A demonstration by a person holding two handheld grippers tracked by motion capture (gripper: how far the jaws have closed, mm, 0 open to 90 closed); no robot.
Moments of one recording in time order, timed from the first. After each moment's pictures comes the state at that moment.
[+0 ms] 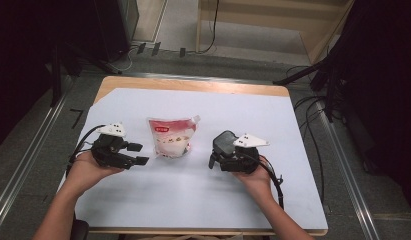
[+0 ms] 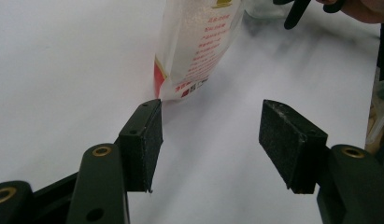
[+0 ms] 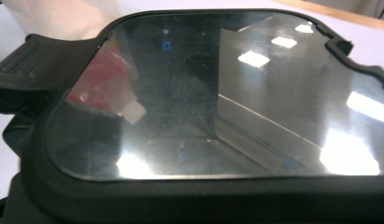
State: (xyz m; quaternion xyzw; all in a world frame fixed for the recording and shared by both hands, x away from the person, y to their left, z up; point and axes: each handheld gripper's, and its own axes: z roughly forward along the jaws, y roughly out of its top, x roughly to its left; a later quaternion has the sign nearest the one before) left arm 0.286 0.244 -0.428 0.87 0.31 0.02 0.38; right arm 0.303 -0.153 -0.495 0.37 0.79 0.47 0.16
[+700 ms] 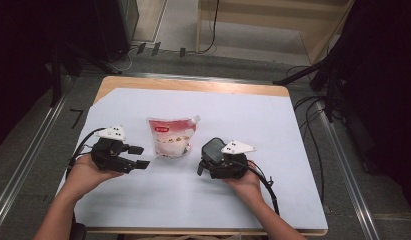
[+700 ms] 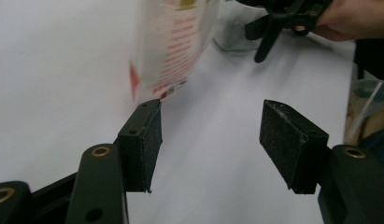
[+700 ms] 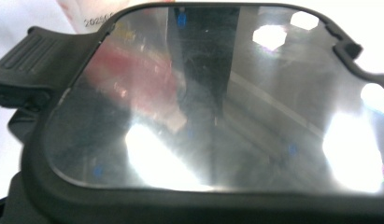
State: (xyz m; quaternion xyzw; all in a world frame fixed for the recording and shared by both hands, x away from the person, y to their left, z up) left arm 0.276 0.237 -0.427 0.87 0.29 0.00 0.40; right arm 0.293 -0.128 -0.514 0.34 0.80 0.47 0.13
